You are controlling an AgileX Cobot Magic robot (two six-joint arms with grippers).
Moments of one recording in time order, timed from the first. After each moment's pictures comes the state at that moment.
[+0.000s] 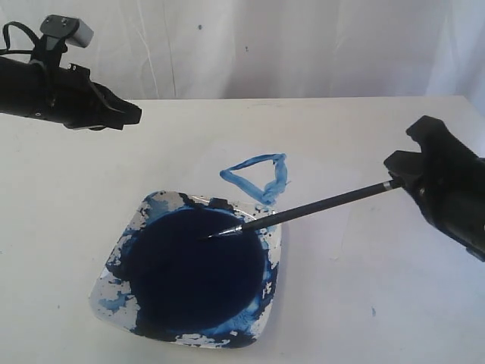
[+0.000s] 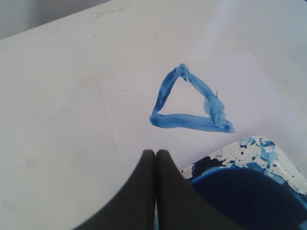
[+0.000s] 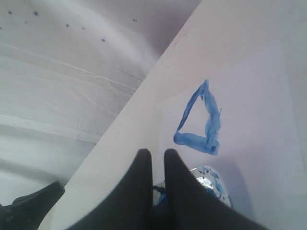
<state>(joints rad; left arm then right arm) -0.14 1.66 -1.15 -1.23 0.65 1.43 0.57 0.99 -0.36 0.29 -0.27 0.79</state>
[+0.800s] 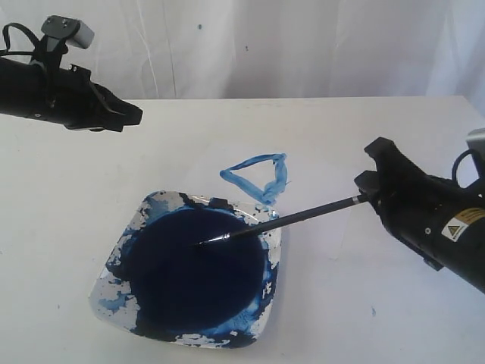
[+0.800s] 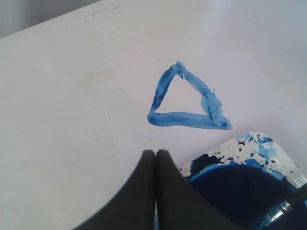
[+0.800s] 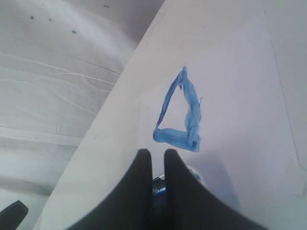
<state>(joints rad) -0.14 1.66 -1.14 -1.23 0.66 1.45 0.61 1.29 -0.36 0.27 -0.49 0.92</state>
